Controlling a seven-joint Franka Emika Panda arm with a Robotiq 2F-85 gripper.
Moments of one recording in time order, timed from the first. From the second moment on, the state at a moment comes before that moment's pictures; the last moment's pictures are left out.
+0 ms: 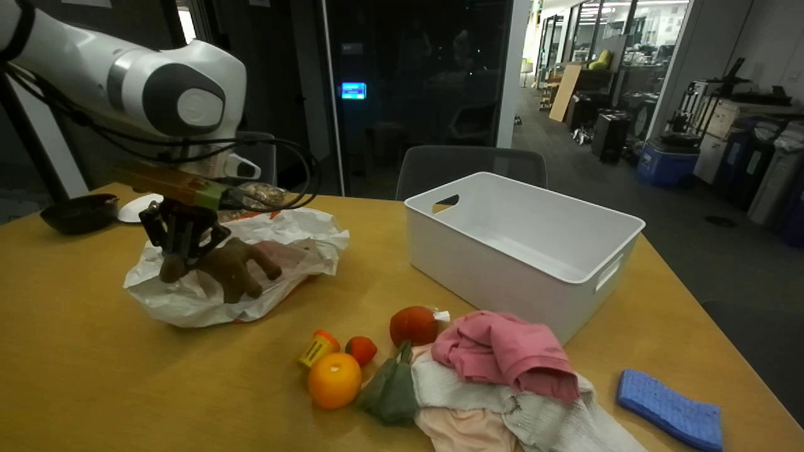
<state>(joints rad) 0.20 -0.11 0.07 -2.21 0.30 1.82 -0.27</state>
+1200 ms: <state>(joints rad) 0.18 0.12 0.16 -2.10 -0.03 2.09 -0.23</state>
